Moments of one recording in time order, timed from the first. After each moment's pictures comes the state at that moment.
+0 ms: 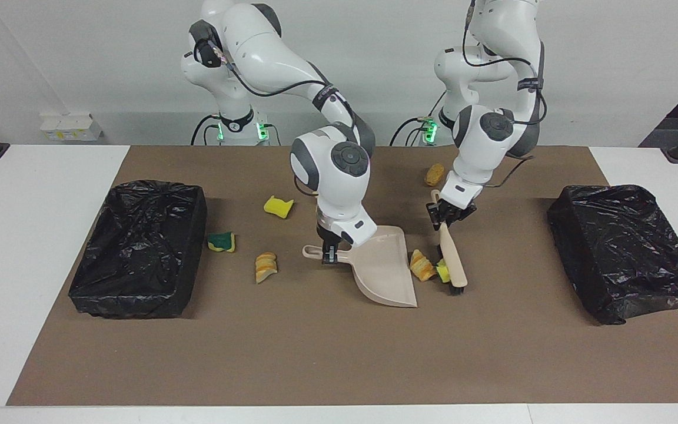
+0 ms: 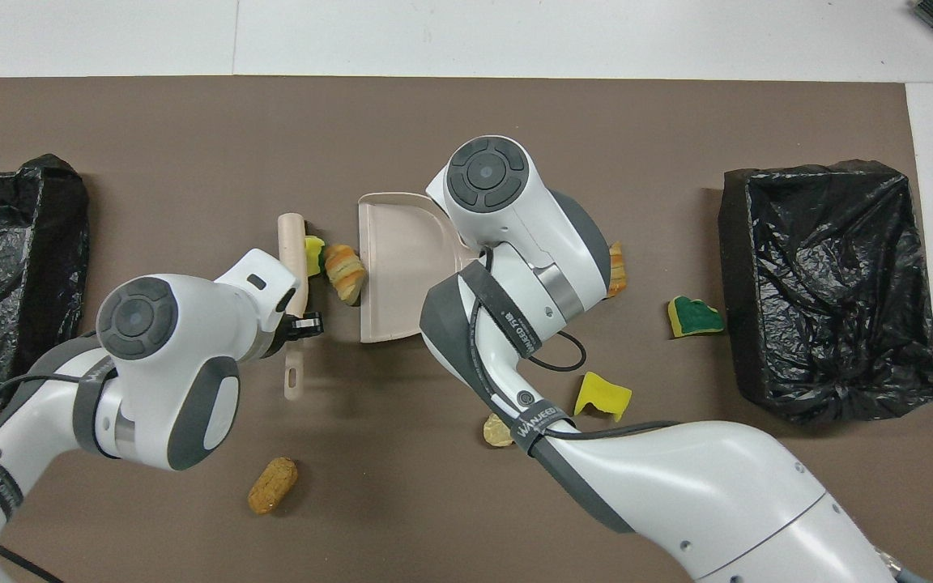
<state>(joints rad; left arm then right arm) -0.08 0.07 -0.31 -2.26 -0.11 2.43 -0.37 0.49 0.62 0.05 -1.32 -0.17 1.89 -0.98</state>
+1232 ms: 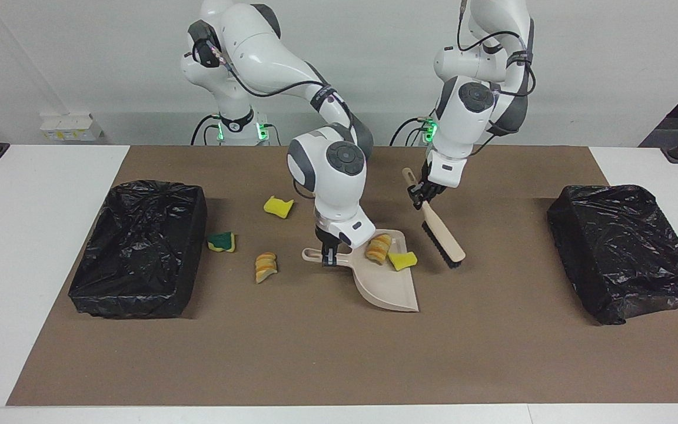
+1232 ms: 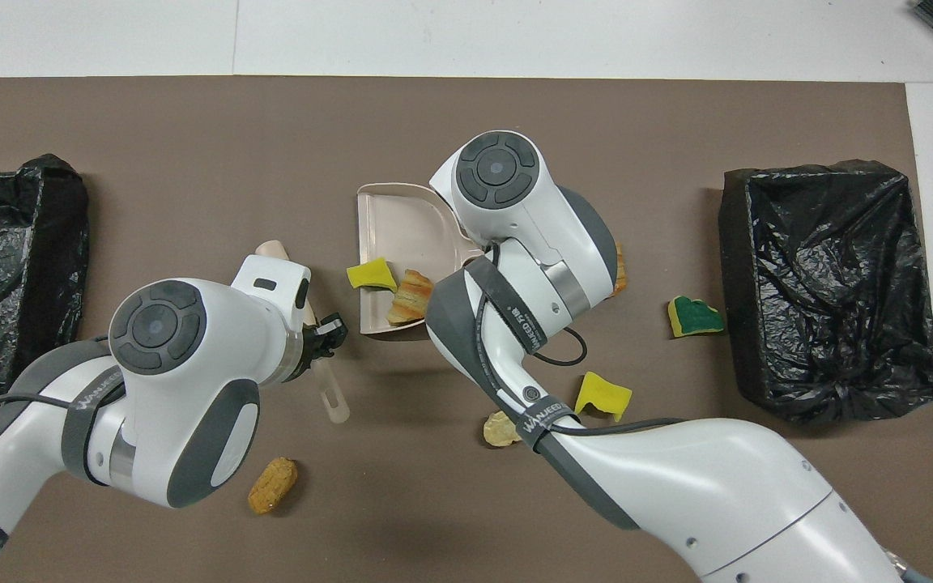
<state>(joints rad) -0.17 -0.06 -0.30 -2.19 -0.09 2.13 -0.94 0.48 0.62 0.05 -1.32 -0.17 1.93 -0.99</state>
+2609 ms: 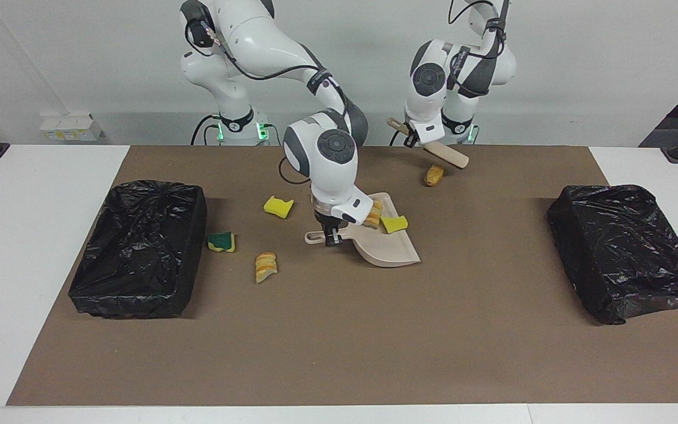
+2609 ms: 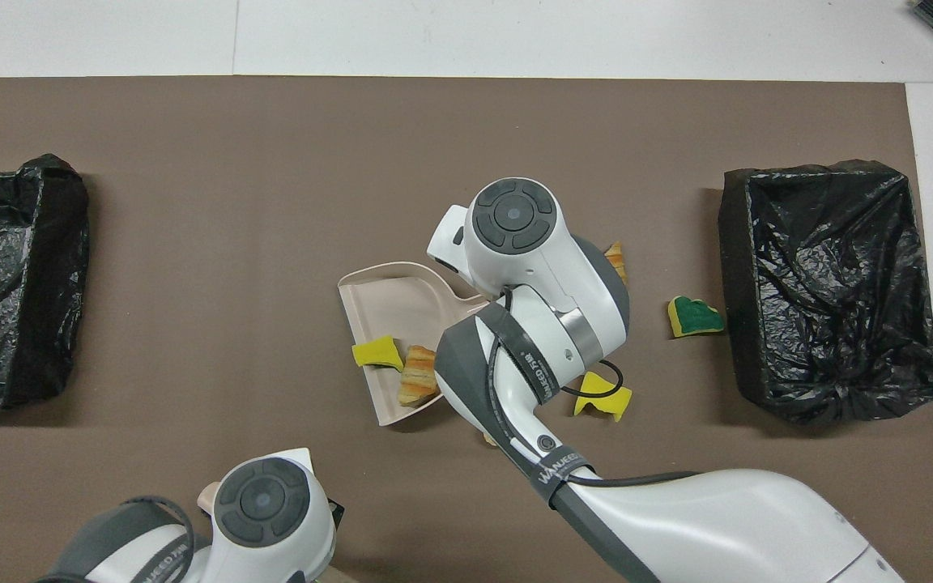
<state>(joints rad) -0.41 -0.40 -0.33 -2.57 -0.26 1.78 -1.53 0.49 0.46 0.05 -1.59 -0.06 1.99 -1.29</state>
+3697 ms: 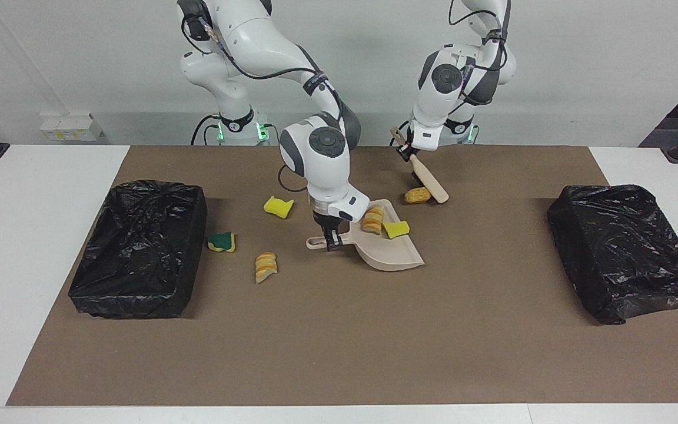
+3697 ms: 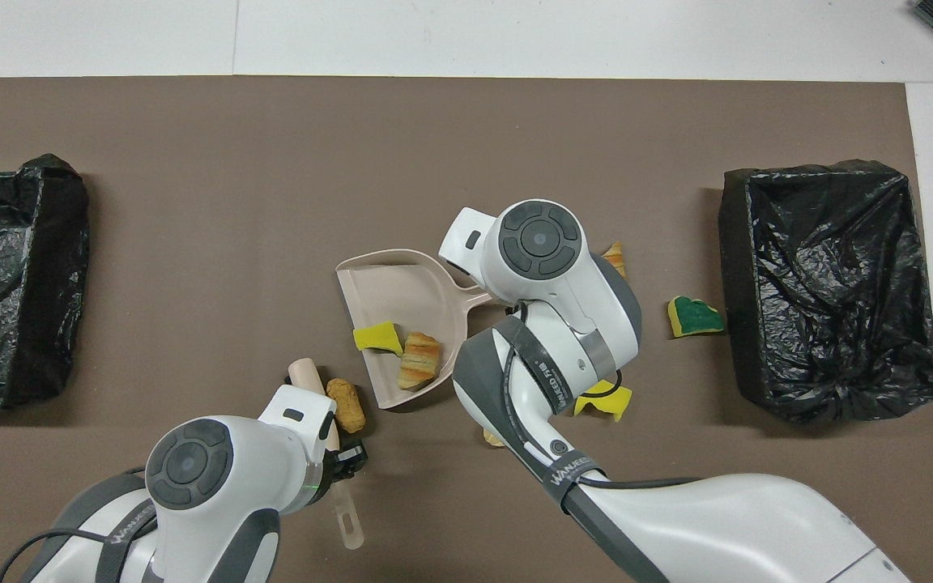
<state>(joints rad) -0.29 -0.28 -0.30 -2.55 -0.37 2.17 -0.74 0.48 0.43 0.05 -1.69 -0.06 2.17 -1.29</state>
